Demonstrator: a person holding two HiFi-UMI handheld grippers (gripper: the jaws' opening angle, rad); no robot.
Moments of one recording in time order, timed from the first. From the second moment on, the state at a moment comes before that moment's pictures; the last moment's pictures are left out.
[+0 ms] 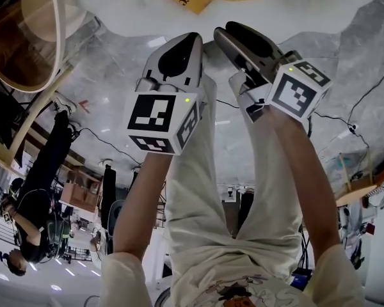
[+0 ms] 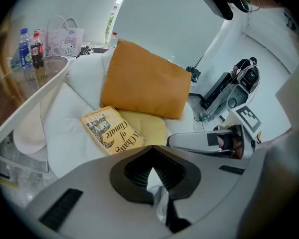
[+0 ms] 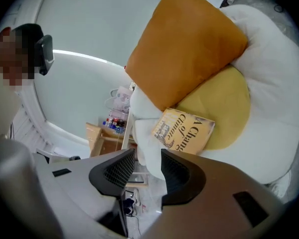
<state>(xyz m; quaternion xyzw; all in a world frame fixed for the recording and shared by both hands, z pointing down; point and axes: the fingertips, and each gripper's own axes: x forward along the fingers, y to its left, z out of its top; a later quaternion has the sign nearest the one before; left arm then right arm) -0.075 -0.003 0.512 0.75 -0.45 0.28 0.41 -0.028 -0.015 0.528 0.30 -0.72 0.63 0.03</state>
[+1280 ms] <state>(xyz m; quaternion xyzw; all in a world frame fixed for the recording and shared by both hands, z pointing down) -0.056 0.016 0.630 0.73 -0.43 0.33 0.41 -0.031 -0.018 0.677 0.34 -0.63 0.70 -0.08</state>
